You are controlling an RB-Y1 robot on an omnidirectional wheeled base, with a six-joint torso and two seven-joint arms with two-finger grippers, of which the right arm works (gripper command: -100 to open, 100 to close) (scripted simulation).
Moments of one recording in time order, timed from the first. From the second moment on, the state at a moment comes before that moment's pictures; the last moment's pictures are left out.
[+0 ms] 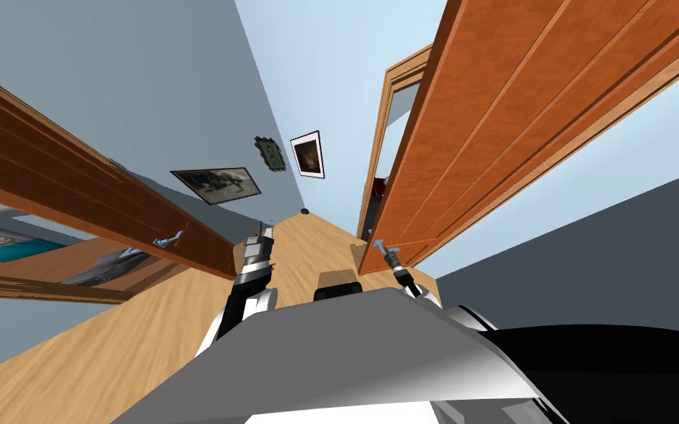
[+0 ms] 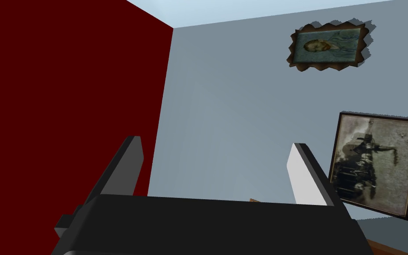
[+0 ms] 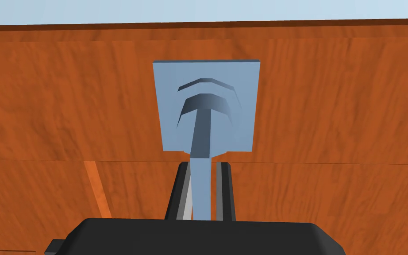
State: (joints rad) arm 0.01 -0.42 0.07 -0.47 -0.06 -1.12 -0.39
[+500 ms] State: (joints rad) arm -0.02 -0.40 0.07 -0.48 -0.04 -1.08 -0.38
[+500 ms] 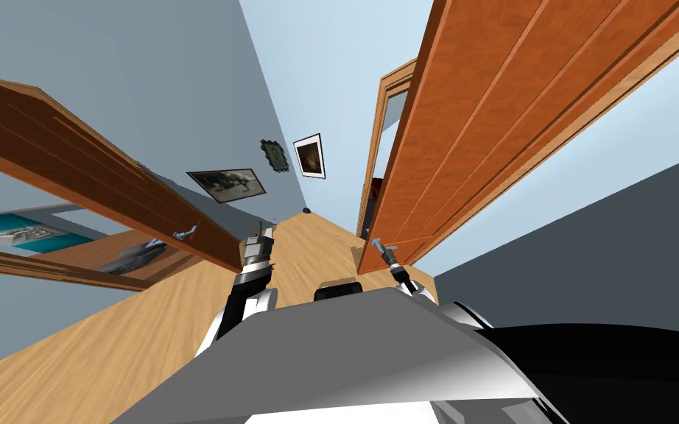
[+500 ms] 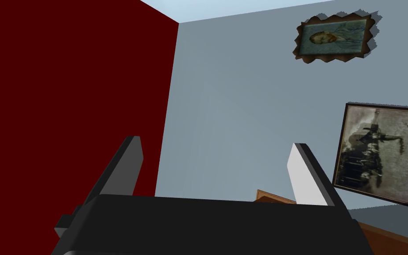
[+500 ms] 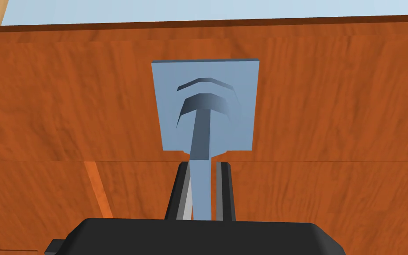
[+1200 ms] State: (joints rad) arm -0.12 -0.37 0.05 -0.41 -0.02 -1.05 -0.36
